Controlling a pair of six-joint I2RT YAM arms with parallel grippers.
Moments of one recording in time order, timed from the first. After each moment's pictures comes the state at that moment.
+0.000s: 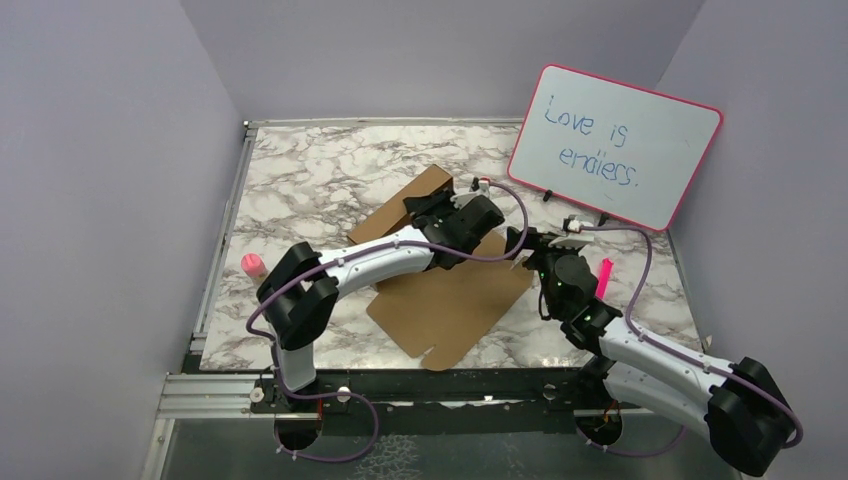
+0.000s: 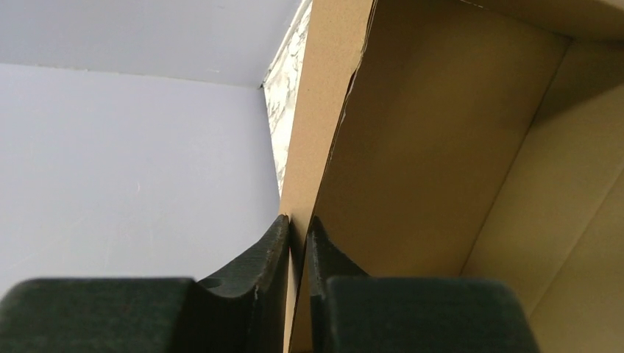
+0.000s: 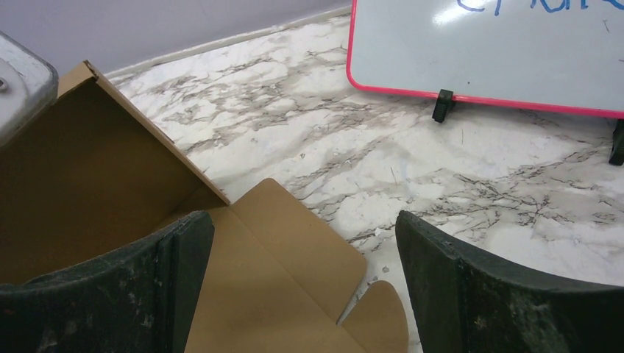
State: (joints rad) left arm -0.98 1.81 1.40 -0.46 -1.14 0.33; right arm 0.68 0.89 0.29 0.52 0.63 0.34
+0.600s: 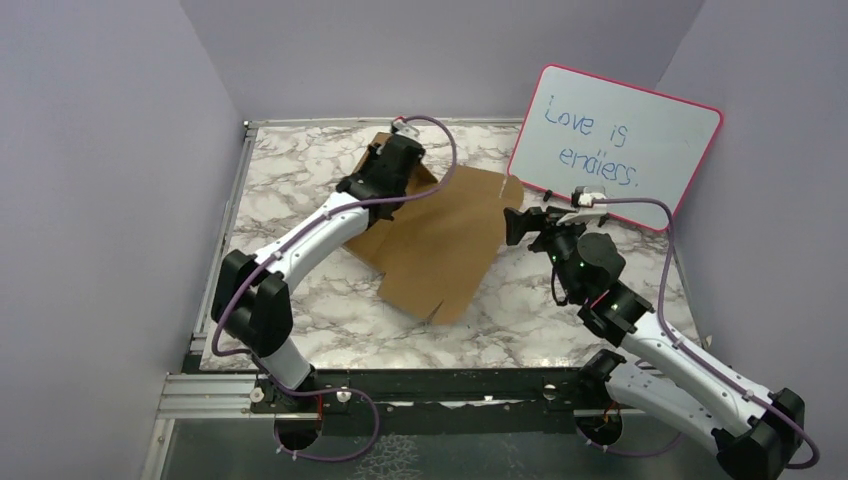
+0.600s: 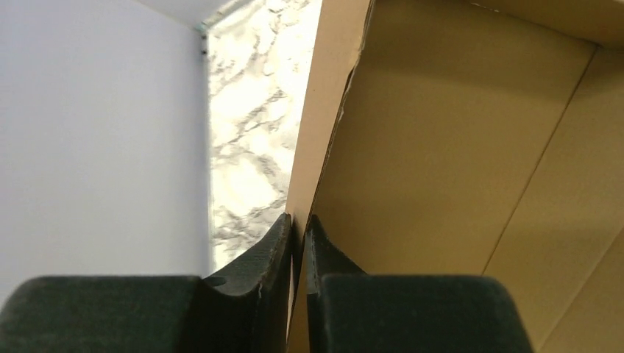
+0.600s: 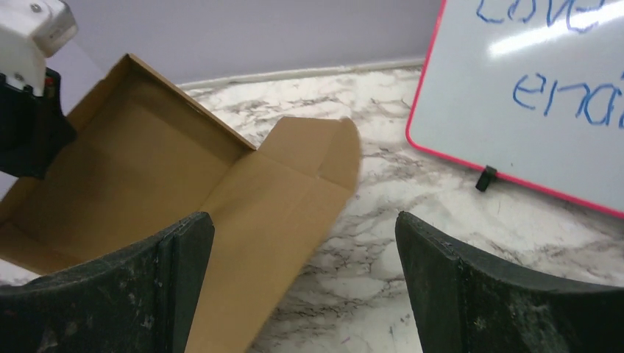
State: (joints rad) left arm -0.65 1.65 1.40 -0.46 -0.83 0.20; right arm 0.68 0.77 0.55 0.21 0.48 0.26
